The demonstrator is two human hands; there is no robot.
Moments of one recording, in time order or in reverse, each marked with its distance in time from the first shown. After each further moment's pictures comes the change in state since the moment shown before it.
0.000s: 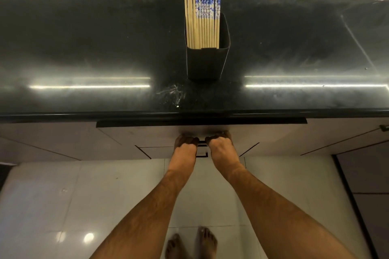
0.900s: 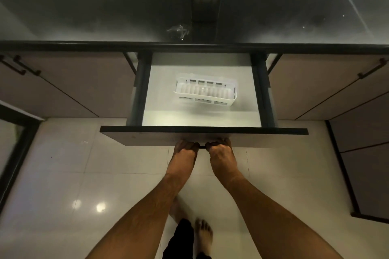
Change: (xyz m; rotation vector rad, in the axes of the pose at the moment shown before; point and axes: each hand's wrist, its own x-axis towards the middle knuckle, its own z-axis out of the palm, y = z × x) left_hand -0.266 0.052 0.095 -0.291 -0.074 -0.219; right_hand -0.275 -0.034 0.071 0.182 0.016 -0.005
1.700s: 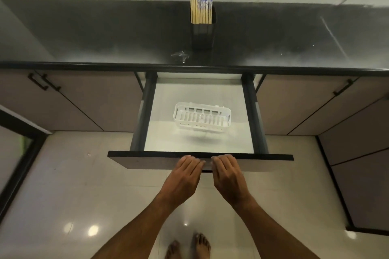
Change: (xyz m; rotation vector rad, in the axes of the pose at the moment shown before) left_hand -0.093 0.014 -0.021 0.362 0.510 0.740; right_hand -0.091 0.000 -0.050 -0.034 0.532 -0.384
